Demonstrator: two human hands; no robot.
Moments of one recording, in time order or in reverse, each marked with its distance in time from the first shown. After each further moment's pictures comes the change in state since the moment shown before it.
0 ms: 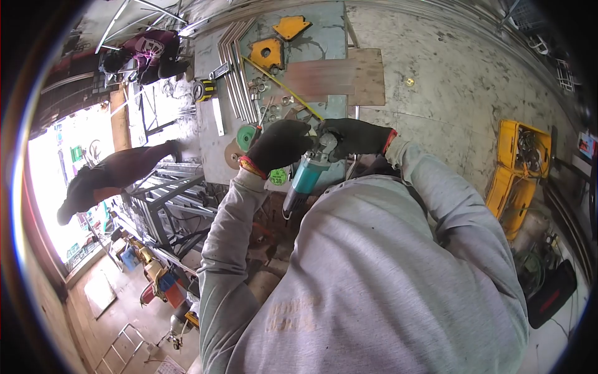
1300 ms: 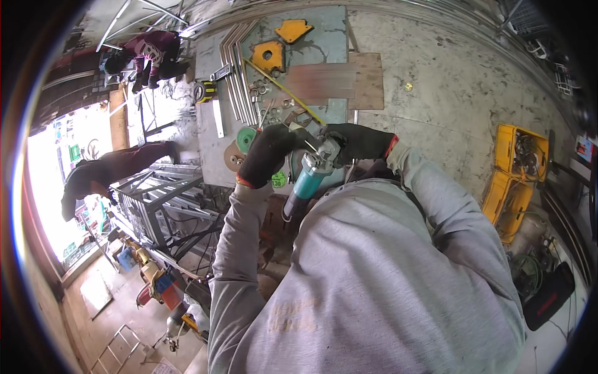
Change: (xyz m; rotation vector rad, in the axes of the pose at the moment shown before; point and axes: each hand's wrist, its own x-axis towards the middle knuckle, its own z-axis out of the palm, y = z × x) left_hand -0.015 0.012 -0.025 -0.070 0.035 -0.157; right_hand -0.010 -0.014 0.001 0.066 0.017 0.048
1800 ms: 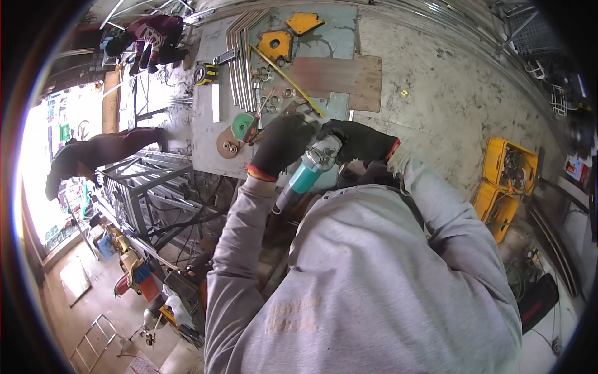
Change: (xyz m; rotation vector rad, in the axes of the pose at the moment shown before) left_hand 0.006 0.027 0.019 -0.058 0.104 0.023; right_hand -0.010 -0.006 0.010 0.009 -0.029 -0.002
